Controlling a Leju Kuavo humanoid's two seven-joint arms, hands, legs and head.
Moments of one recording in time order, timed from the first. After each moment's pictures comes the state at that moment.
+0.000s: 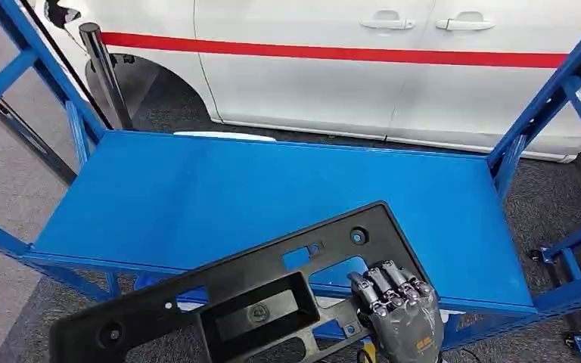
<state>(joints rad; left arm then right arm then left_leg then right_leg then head) -0.09 -0.21 0.88 -0.21 -1.26 0.16 -0.48 0.18 0.02 0.29 -1.92 1.38 -0.69 -0.39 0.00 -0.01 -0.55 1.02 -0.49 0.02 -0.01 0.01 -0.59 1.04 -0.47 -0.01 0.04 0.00</state>
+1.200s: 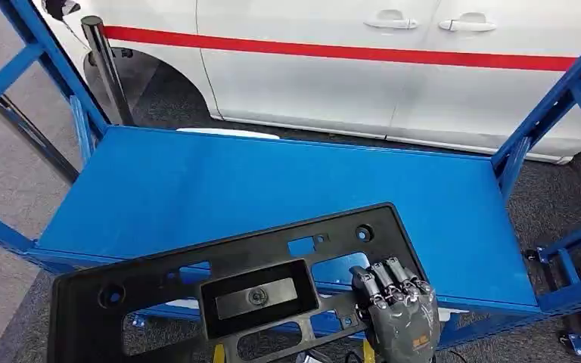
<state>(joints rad) -0.08 -0.21 0.90 -0.21 -1.25 0.26 -0.44 0.19 0.01 0.34 -1.91 1.42 -0.69 -0.21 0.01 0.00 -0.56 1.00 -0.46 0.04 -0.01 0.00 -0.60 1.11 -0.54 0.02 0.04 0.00</state>
